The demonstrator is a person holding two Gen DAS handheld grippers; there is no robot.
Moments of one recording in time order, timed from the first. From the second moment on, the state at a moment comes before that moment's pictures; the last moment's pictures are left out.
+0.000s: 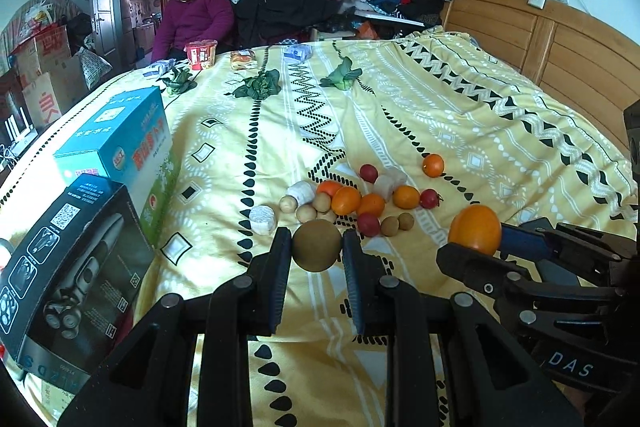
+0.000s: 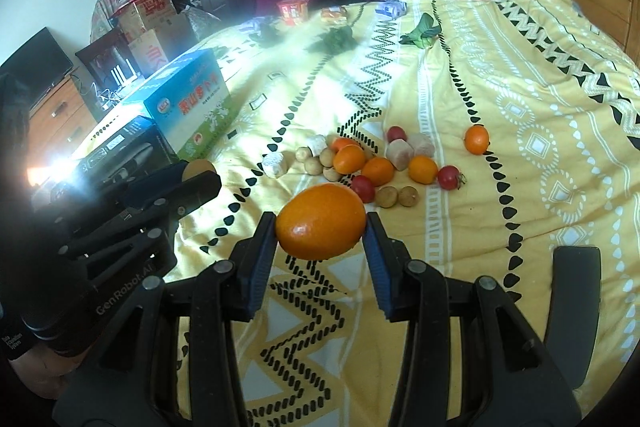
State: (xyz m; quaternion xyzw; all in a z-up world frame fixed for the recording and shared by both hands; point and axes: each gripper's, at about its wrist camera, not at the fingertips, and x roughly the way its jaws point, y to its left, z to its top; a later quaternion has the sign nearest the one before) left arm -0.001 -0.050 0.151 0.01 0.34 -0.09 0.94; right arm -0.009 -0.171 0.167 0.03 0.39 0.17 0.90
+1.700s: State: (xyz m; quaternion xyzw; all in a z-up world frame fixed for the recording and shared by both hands) left arm -0.112 0.365 0.205 -0.19 0.28 0.23 0.91; right arm -0.018 0.169 0.250 -0.04 0.36 0.46 0.81
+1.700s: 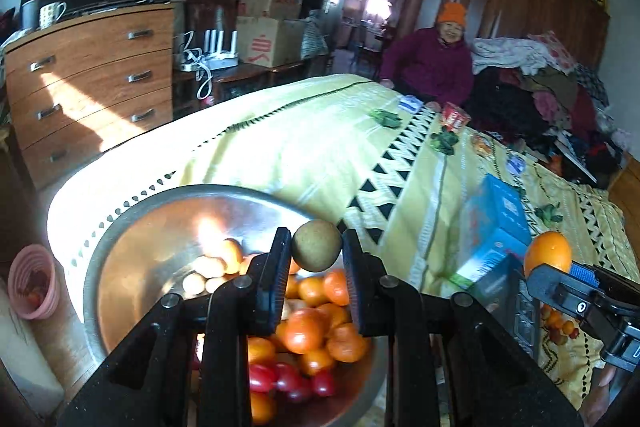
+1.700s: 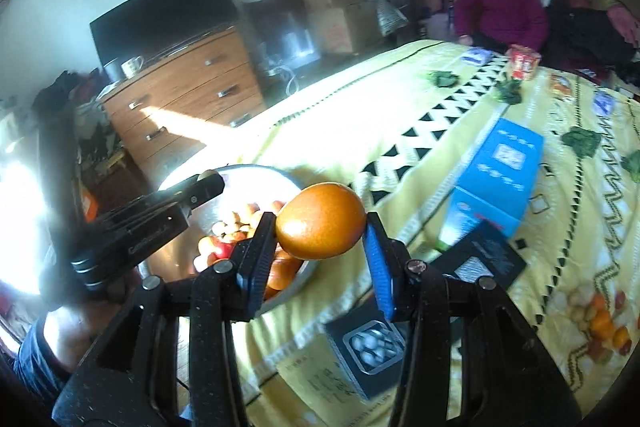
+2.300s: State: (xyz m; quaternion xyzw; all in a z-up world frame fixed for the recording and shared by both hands) left arm -0.123 0.426 0.150 -0.23 0.33 0.27 0.88; right arm -0.016 0.284 0.191 -0.10 0.45 0.49 0.74
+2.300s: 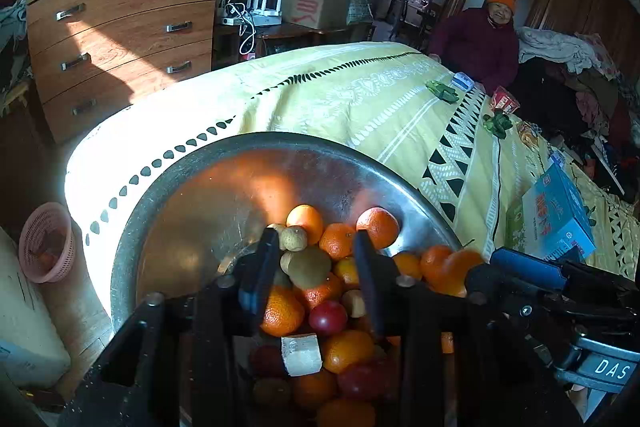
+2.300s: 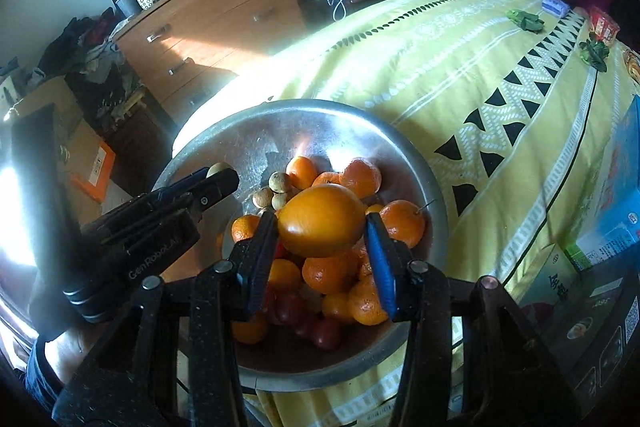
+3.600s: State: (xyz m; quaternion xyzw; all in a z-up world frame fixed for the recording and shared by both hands) left arm -0.019 -0.034 0.167 0.06 0.36 -0.05 0.93; right arm -0.098 -0.172 0.159 0.03 0.42 0.13 0.90
